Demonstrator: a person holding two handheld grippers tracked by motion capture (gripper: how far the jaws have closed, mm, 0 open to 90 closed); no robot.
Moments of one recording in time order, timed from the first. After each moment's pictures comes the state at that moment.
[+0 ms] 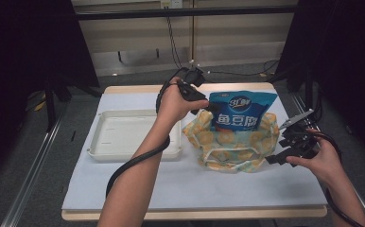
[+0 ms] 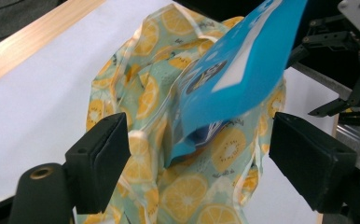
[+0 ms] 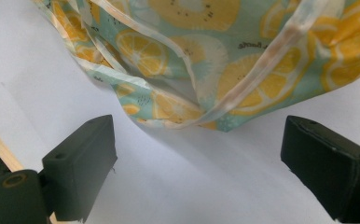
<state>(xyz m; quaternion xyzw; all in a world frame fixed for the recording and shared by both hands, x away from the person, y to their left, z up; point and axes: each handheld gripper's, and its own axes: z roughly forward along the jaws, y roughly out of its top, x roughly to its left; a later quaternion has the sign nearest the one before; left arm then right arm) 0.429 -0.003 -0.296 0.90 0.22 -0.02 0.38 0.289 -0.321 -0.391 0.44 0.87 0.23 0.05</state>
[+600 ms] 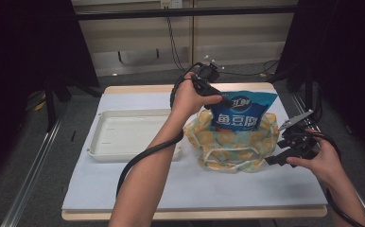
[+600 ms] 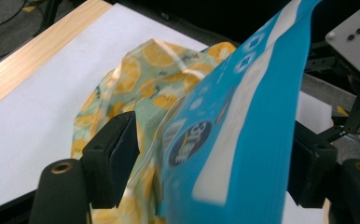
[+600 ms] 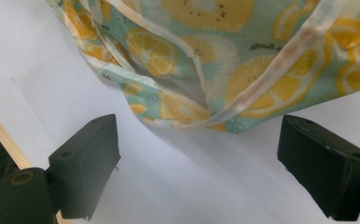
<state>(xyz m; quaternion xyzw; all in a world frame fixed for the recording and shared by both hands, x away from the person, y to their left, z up) 0.440 -0.040 -0.297 0.89 0.19 -0.04 0.40 0.287 -0.320 -0.391 0.43 0.87 0.24 0.04</state>
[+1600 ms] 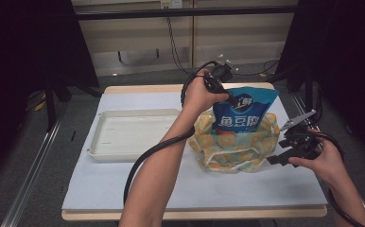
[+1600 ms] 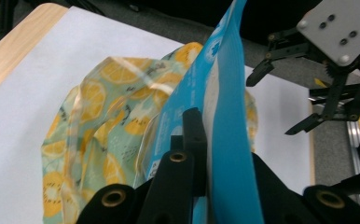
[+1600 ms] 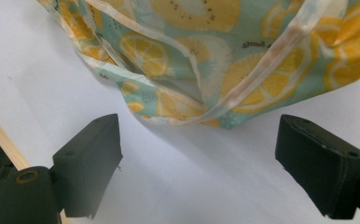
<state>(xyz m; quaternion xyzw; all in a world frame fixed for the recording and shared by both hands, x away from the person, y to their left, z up) 0.439 -0.068 -0.289 0.91 0.12 -0.07 0.39 0.285 -0.324 -0.389 0.43 0.87 0.24 0.05</state>
